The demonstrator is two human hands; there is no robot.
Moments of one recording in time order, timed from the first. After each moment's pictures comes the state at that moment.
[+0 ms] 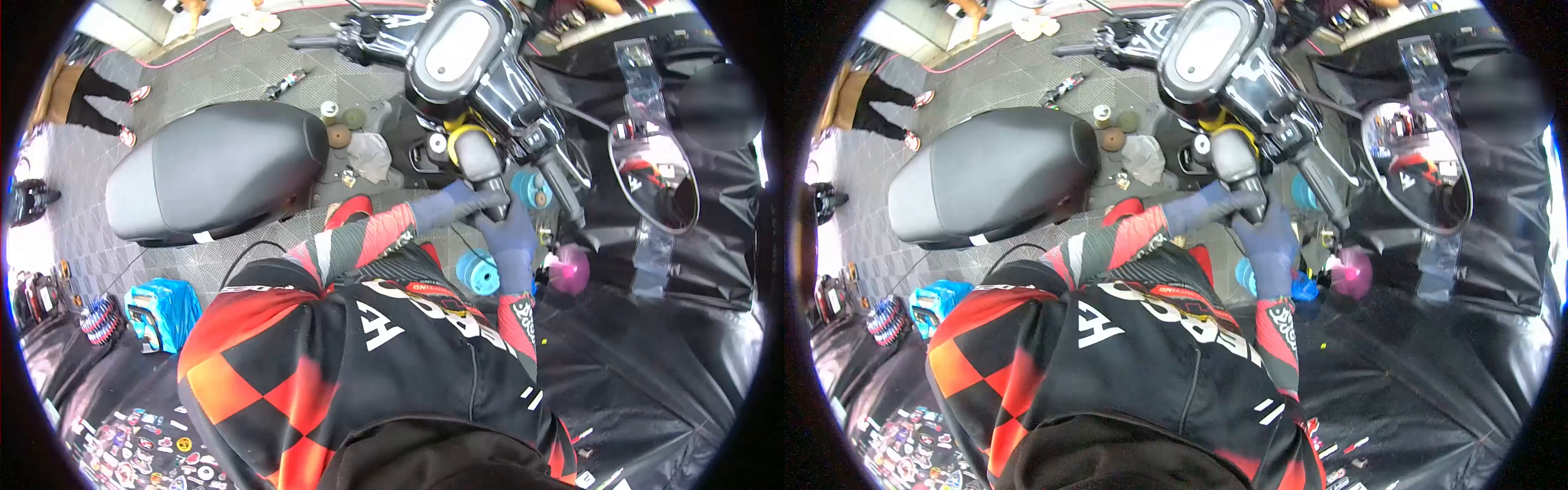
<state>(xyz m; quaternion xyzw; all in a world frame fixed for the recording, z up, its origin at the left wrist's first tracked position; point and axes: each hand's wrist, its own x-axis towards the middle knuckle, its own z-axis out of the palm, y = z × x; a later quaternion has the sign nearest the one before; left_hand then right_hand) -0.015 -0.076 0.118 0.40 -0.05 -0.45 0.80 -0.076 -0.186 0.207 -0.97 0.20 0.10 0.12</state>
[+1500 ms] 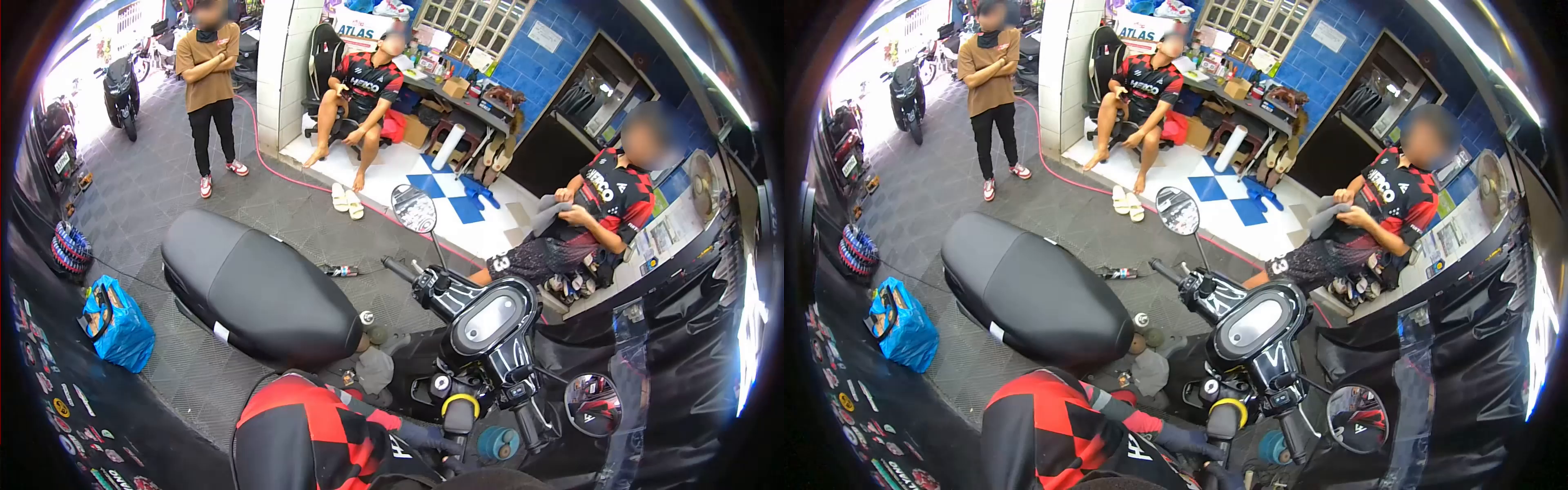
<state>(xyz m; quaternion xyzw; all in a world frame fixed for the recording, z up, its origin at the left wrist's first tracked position) -0.043 -0.054 0.097 0.41 -0.18 -0.49 0.75 -0.101 -0.231 0.166 -0.78 0.17 0.33 0.50</state>
